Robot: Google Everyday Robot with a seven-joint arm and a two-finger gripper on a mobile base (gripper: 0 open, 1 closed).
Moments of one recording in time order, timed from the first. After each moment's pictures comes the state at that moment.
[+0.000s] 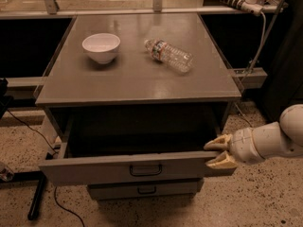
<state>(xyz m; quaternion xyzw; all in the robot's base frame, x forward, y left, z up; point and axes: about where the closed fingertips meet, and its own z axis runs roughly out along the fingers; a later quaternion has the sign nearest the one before) 0.470 -0.203 0.669 -0.63 0.69 0.16 0.32</state>
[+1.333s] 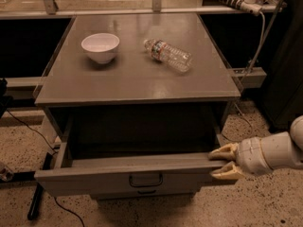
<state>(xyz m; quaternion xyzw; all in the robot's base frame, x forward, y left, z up) 0.440 -0.211 0.665 -0.63 0.69 0.18 0.32</state>
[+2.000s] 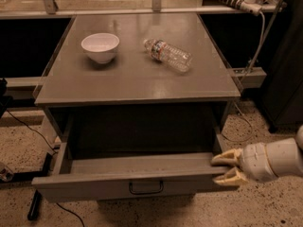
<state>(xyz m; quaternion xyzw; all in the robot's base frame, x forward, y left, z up) 0.425 -0.215 0.664 -0.62 0.69 0.18 0.33</state>
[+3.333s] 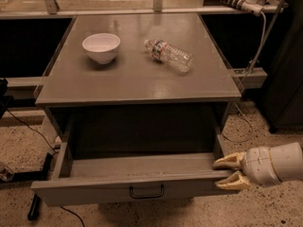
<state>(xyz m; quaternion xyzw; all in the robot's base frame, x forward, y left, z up) 0.410 -0.216 0.667 -0.62 0.68 0.19 0.33</state>
